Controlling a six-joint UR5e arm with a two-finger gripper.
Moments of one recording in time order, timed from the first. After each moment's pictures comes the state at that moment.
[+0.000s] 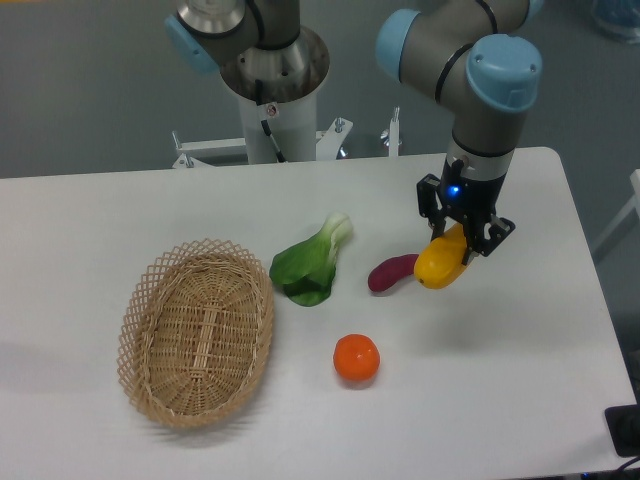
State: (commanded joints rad) arm 2.72 -1.80 -1.68 -1.08 1.44 1.50
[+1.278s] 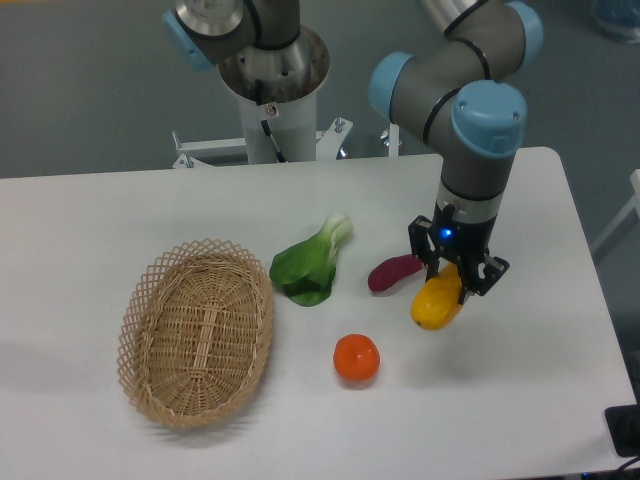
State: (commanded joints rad) arm 2.63 -1.95 -1.59 -0.95 1.44 1.32
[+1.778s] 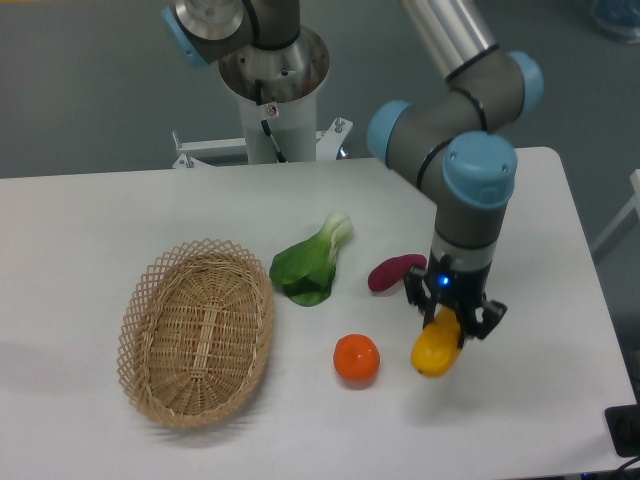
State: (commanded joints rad) arm 2.54 -2.13 -1.51 -0.77 1.44 1.13
